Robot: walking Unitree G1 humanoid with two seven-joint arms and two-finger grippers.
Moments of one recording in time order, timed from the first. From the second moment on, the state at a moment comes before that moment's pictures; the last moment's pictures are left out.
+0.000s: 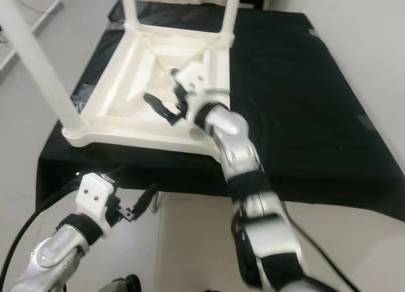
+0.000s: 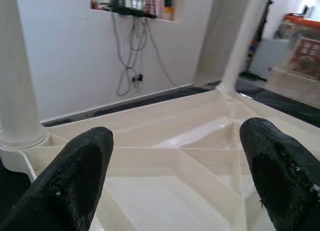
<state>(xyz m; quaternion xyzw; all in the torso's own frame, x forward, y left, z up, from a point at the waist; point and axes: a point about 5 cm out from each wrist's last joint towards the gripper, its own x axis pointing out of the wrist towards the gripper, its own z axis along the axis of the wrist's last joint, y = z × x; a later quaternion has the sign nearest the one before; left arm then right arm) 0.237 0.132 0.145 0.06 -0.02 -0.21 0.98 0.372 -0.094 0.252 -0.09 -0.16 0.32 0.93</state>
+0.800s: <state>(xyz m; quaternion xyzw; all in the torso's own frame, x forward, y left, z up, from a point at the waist) 0.266 0.147 0.147 0.12 -0.04 -0.15 0.98 0.336 -0.121 0.210 -0.08 -0.16 0.16 0.97</state>
